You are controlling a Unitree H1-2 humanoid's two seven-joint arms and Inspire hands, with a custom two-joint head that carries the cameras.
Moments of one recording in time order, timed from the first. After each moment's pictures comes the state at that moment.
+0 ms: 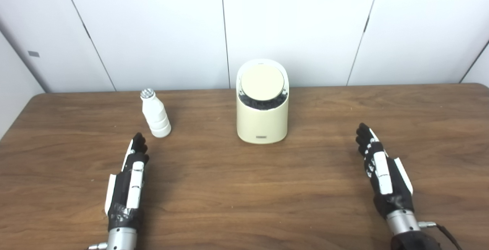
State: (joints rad) left arm 0.09 0.06 0.12 -0.10 -0.11 -0.13 -0.01; right arm 0.02 -0.11 -0.10 -0.09 0.05 -0.01 0.06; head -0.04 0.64
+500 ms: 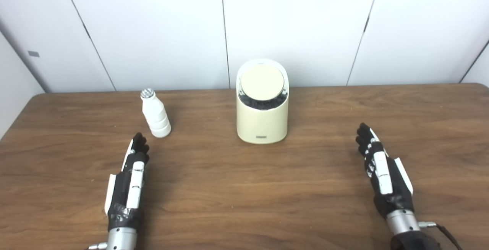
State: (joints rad) left arm 0.09 0.06 0.12 -0.10 -0.11 -0.13 -0.01; right arm 0.02 -0.11 -0.10 -0.09 0.05 -0.01 0.05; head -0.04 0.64
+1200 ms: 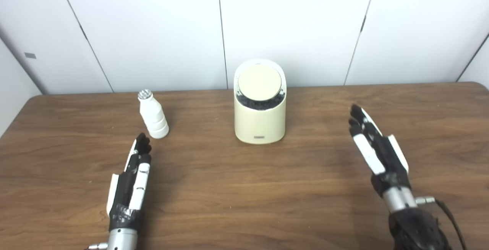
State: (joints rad) left arm 0.09 0.08 0.10 -0.10 -0.08 -0.14 -0.02; right arm -0.12 -0.15 -0.04 -0.24 -0.07 0.19 0.05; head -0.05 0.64
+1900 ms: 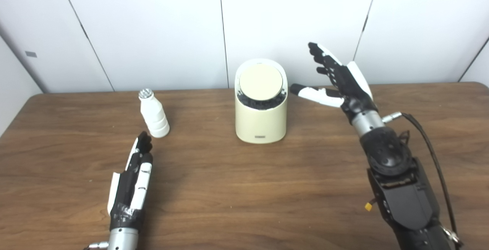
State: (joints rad) left arm 0.09 0.07 0.09 -0.10 -0.05 -0.16 -0.01; right arm -0.50 -0.21 0.12 -0.04 -0.30 0.28 0.09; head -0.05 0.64
